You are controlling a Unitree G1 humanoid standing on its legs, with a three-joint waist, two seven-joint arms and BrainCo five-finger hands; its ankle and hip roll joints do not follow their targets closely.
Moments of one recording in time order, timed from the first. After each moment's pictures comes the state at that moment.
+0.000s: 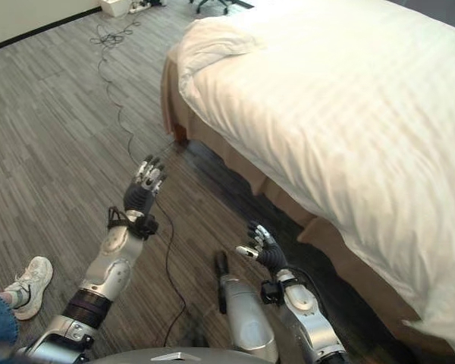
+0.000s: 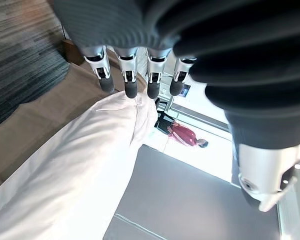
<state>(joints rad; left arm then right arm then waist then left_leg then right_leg) -0.19 0.25 -0.27 0.21 -0.65 -0.19 0.09 0.19 -0.34 0.27 0.13 0.40 -0.07 0.01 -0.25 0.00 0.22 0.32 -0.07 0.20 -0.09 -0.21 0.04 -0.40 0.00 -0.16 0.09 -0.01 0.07</state>
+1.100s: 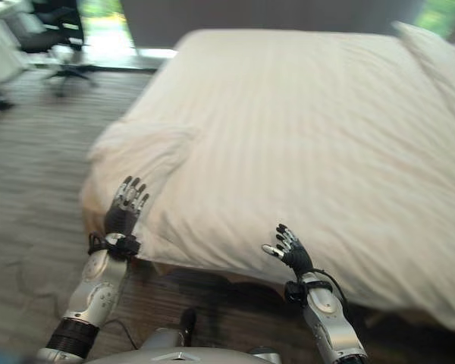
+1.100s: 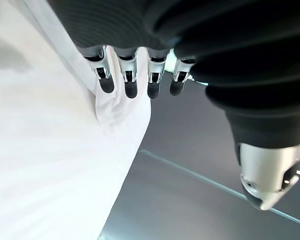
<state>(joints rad) -0.05 0.29 -0.13 0.17 -0.71 -0.19 0.05 0.19 -0.35 0.16 0.22 0.44 -0.07 0.01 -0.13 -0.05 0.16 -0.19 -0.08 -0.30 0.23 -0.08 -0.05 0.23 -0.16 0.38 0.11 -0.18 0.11</state>
